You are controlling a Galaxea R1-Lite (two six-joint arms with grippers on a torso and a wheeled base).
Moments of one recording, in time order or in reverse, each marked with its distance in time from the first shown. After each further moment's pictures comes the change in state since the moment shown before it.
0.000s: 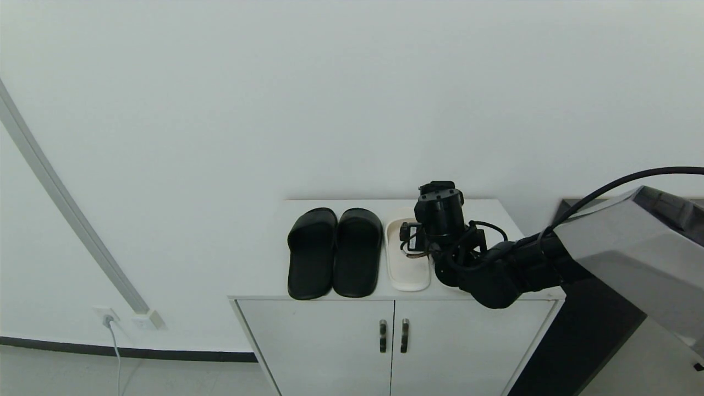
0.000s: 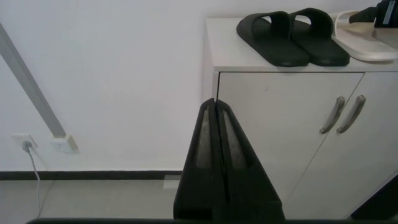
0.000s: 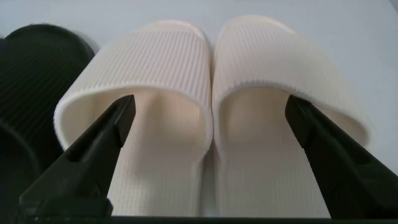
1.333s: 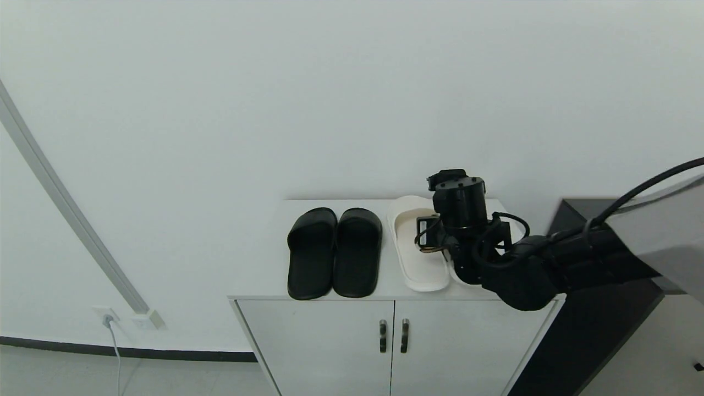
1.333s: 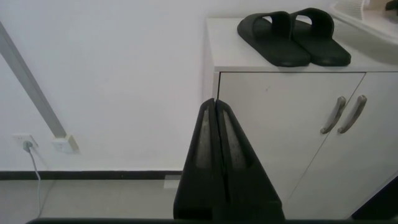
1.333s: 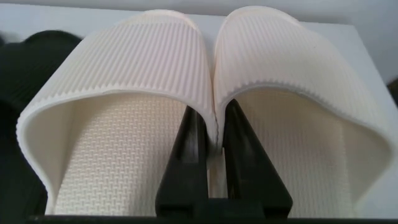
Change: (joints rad) left arm 0.000 0.000 0.000 -0.001 0.001 0.001; right arm 0.017 -0.147 0.127 -0.015 0.031 -0.089
